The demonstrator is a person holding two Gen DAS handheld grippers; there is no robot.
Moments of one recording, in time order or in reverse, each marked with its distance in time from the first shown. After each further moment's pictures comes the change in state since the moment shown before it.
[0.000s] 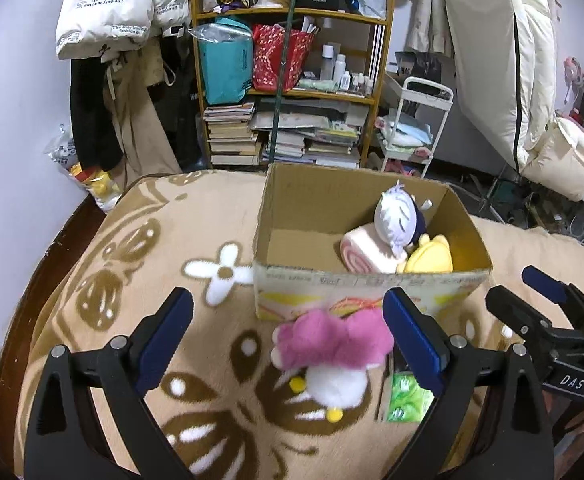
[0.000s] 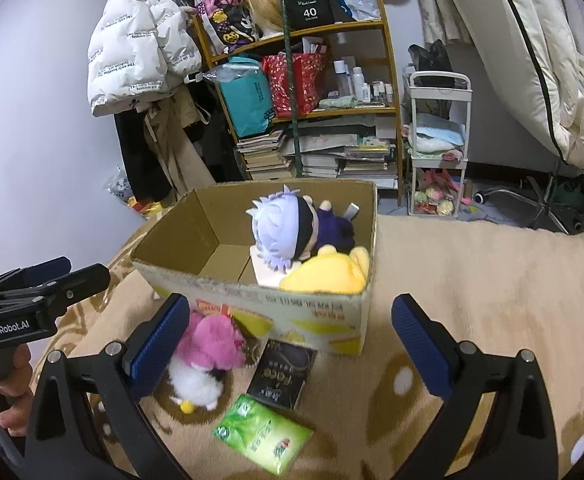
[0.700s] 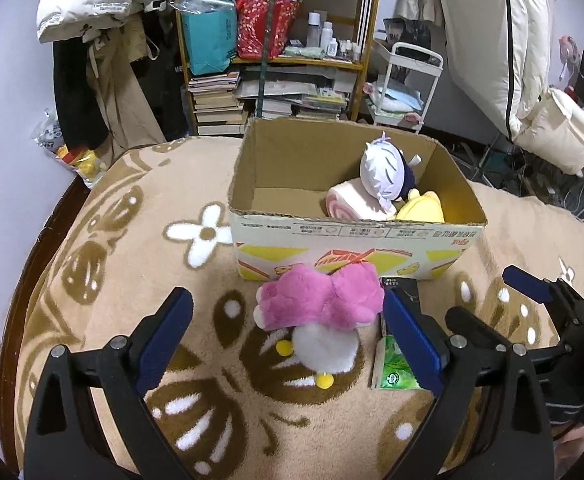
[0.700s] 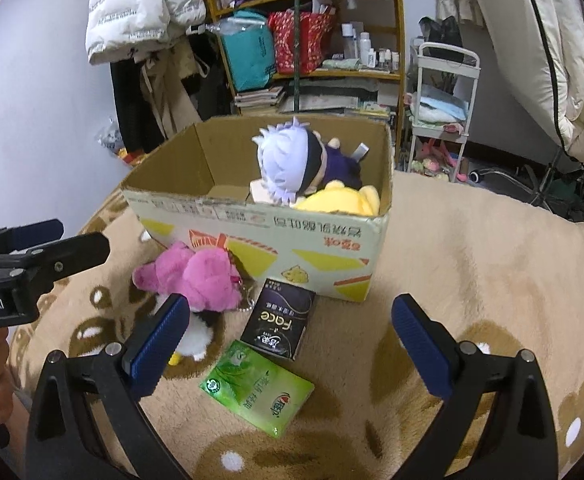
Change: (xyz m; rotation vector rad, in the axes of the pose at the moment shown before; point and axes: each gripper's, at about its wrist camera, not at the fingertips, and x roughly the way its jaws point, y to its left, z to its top) left arm 0.015 -0.014 -0.019 0.032 0.113 -0.037; right arm 0.020 0.015 -0.032 -0.075 0.147 -0.053
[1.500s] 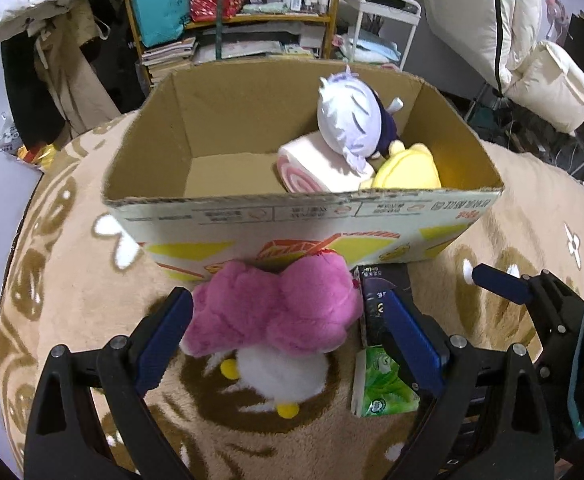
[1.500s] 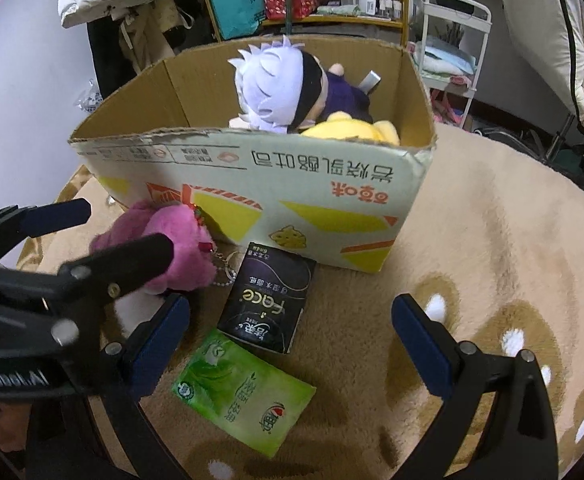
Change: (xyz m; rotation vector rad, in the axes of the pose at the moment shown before) left arm 0.077 -0.040 0.005 0.088 0.143 -0.065; right arm 0.059 0.000 -0.004 0.023 0.181 -0.021
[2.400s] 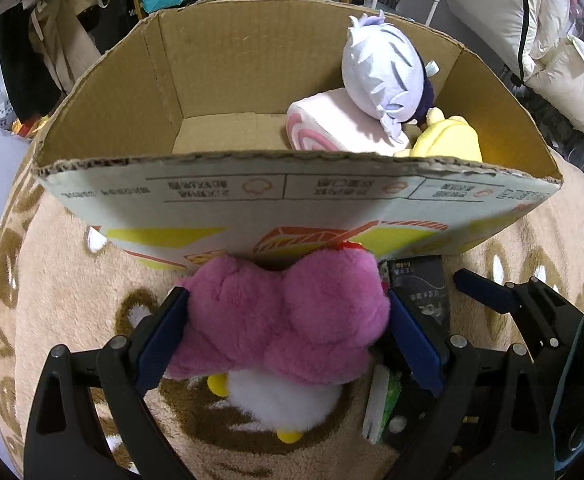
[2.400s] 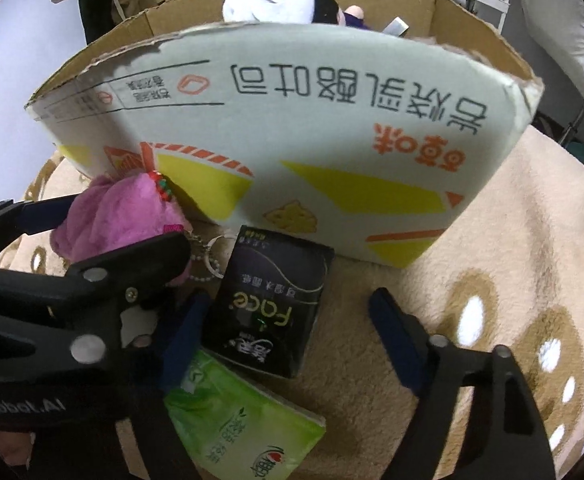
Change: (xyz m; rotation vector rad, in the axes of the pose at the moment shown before) left arm 0.048 0.008 0.003 -0.053 0.098 0.007; right arm 0.054 0.014 0.002 -0.021 0.087 -0.022
